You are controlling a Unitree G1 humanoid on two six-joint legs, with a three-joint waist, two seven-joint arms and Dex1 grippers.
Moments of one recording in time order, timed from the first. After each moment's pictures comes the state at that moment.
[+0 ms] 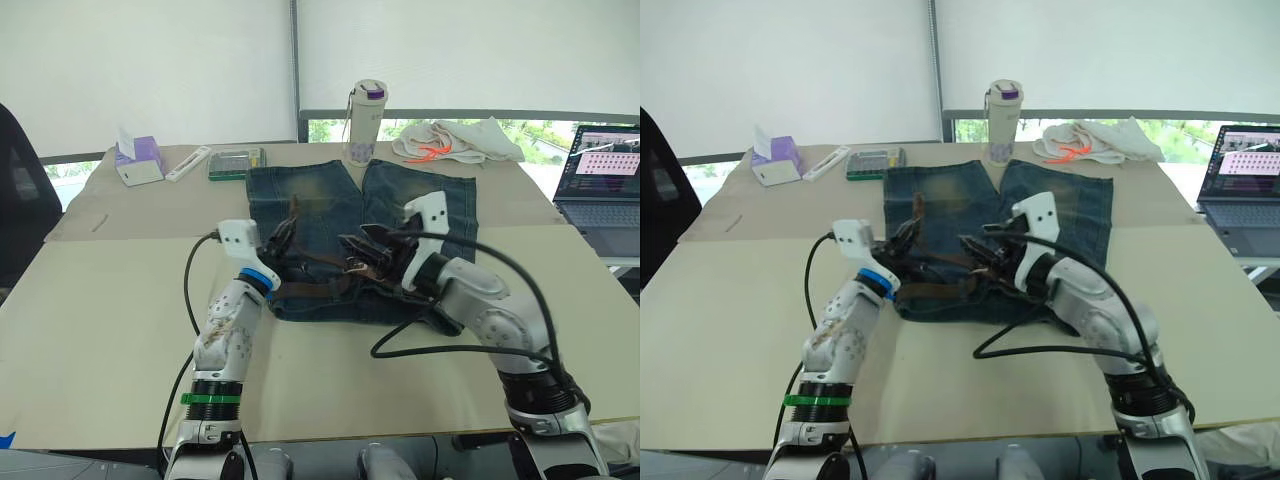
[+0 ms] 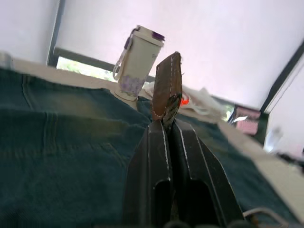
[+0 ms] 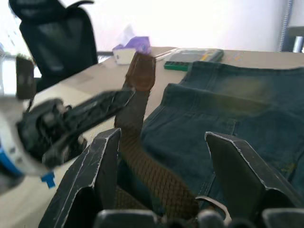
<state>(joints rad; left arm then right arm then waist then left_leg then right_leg) -0.43 0.00 0.19 0.03 -0.57 0.32 -0.32 -0.51 -0.44 0.13 -0.27 0.65 0.65 0.36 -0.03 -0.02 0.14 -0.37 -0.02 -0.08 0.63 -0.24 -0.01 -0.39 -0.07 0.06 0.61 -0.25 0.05</state>
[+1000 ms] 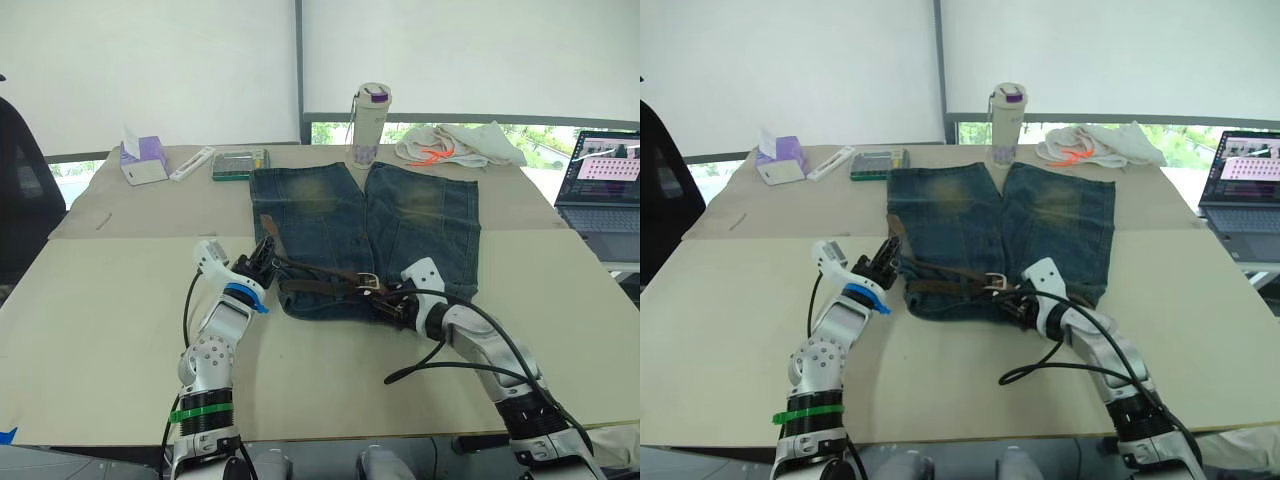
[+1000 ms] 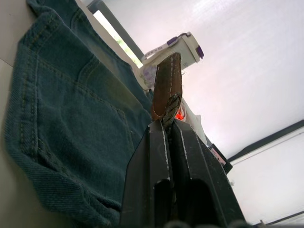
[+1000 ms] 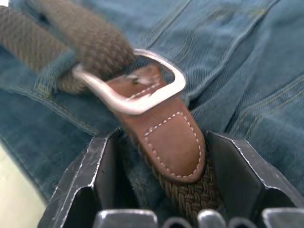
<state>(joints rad) -0.37 -0.04 0.33 0.01 -0.86 0.48 -0.18 -0.34 -0.46 0.14 0.02 0.28 0.50 0.52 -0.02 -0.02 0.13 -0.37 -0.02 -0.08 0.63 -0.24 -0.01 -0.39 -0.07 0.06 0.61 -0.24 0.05</state>
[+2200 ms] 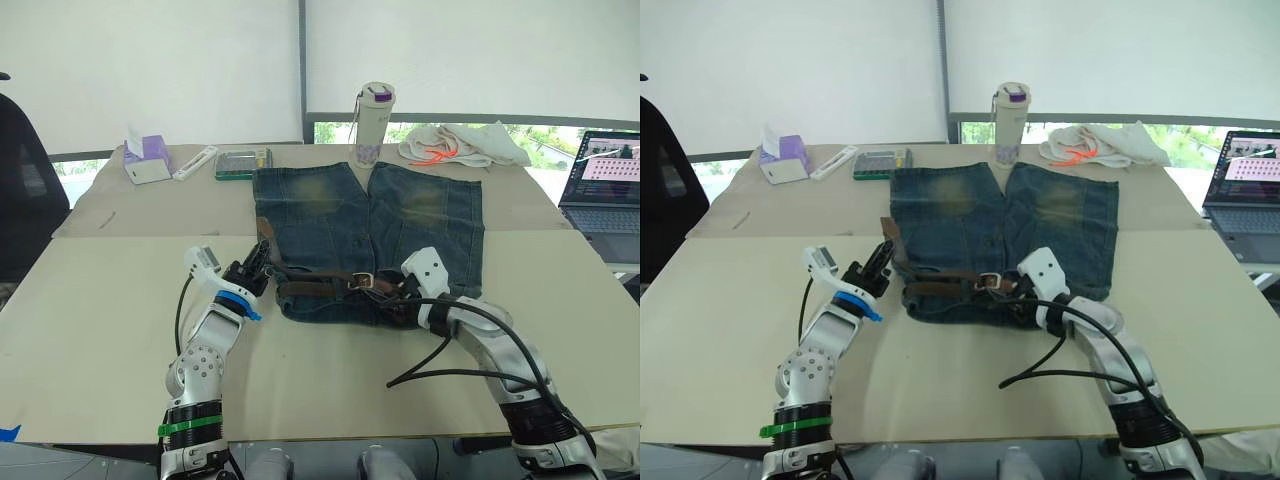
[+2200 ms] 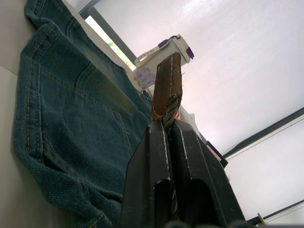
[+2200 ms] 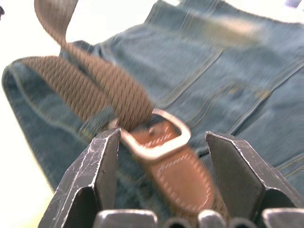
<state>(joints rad) -0.31 0.00 0.30 -0.05 -0.89 0.48 -0.24 -0.32 -0.44 0.08 -0.15 0.25 0.41 0.62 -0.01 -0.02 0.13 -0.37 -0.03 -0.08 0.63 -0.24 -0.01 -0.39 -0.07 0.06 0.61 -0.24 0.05</state>
